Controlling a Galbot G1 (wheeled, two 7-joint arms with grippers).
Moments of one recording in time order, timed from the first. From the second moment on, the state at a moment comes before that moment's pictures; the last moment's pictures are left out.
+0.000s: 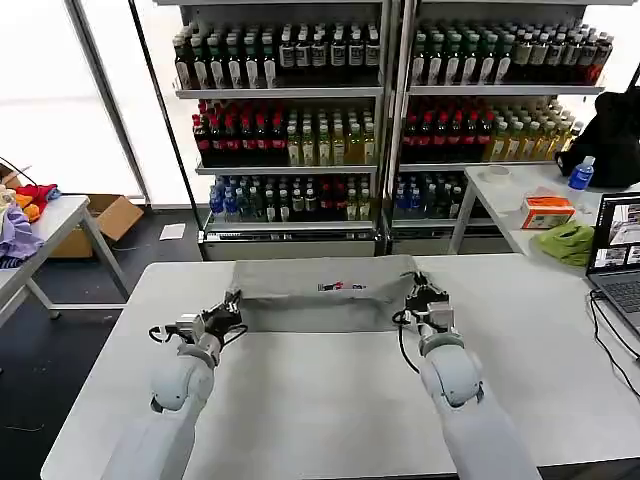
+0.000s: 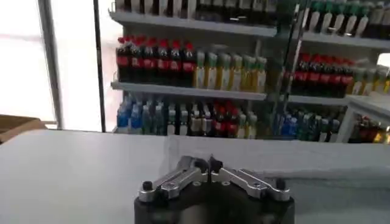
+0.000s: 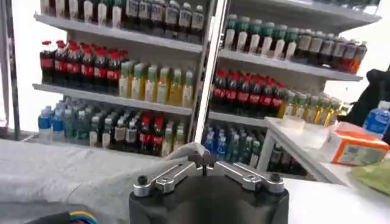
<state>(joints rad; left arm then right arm) 0.88 -1.28 -0.35 -1.50 -0.43 0.40 -0.08 -0.83 1.33 0.28 1.57 0.15 -0.47 0.22</state>
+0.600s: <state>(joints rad) 0.83 -1.27 -0.33 -1.43 -0.42 0.41 -0.08 -0.73 1.37 0.24 1.44 0.15 -0.46 0.21</state>
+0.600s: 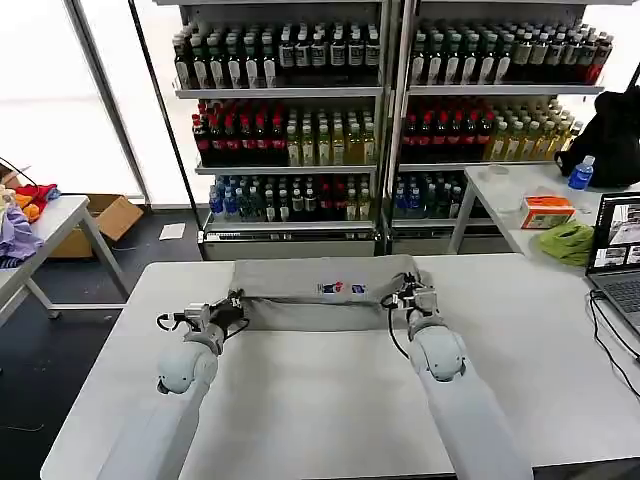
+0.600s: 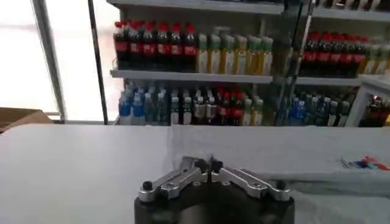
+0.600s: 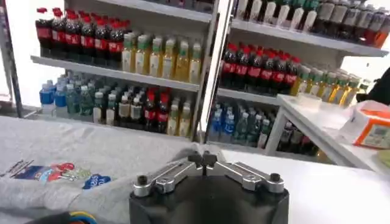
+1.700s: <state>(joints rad) 1.00 -1.19 -0.41 -1.73 -0.44 0.55 -0.12 -0.83 1.31 0.26 1.68 0.30 -0.56 0.40</state>
